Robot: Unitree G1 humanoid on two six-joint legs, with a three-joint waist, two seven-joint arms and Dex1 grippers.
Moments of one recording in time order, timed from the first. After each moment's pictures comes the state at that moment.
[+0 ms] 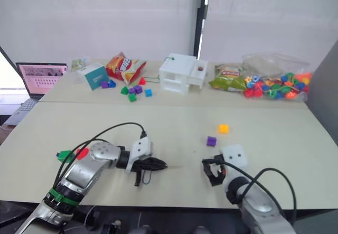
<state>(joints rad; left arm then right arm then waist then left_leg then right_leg) -0.45 0.52 -0.32 -0.06 -0.17 0.40 -1.14 0.09 -0.23 -0.03 -0.85 0.17 0.99 0.13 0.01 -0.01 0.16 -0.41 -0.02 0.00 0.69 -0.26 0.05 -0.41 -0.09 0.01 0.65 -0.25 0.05</state>
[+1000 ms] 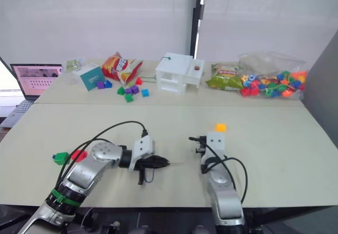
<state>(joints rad) -0.45 0.50 -0.33 -0.07 -0.17 0.40 -1.08 -0.14 0.01 0.02 -0.26 -0.02 0.53 -0.11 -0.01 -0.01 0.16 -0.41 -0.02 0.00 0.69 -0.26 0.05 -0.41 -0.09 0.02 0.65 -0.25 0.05</state>
